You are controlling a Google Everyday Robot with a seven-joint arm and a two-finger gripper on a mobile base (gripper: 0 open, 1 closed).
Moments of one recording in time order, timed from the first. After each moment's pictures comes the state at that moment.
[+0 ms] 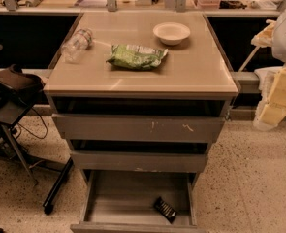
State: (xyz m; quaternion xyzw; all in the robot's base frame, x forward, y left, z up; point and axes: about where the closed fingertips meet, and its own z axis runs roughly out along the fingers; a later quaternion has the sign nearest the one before) arm 0.438 -0.217 0.977 -0.60 0.78 -0.03 0.16
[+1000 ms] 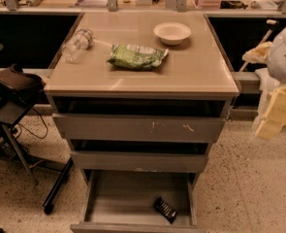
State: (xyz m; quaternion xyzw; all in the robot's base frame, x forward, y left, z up) arm 0.434 -0.212 0.945 -0.62 0.76 0.01 0.18
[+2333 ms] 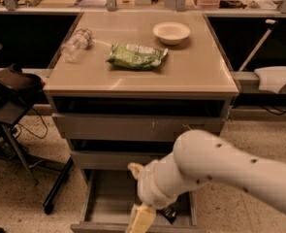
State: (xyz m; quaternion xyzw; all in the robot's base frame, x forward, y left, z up) arm 0.348 0.032 0.679 -0.65 0.68 0.25 0.23
